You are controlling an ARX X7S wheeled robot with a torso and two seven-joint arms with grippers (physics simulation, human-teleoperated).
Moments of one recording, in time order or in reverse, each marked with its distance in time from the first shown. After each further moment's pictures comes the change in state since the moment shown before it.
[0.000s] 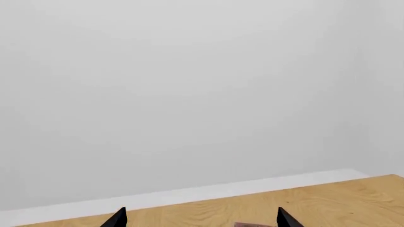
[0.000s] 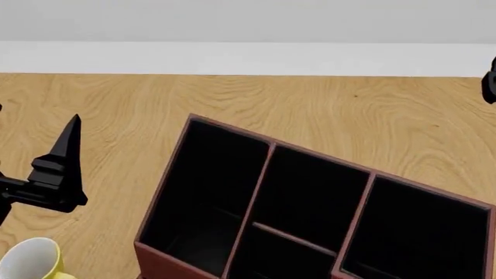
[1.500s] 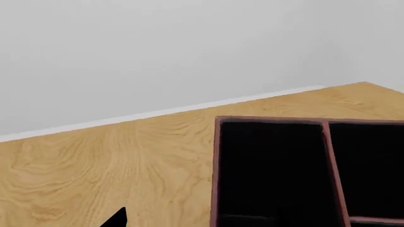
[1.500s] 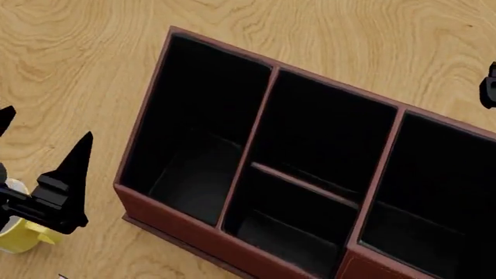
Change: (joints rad) left arm -0.031 -0.099 0.015 0.080 -0.110 -0.132 0.015; right arm -0.036 0.042 -0.019 0.011 0.021 -0.063 0.034
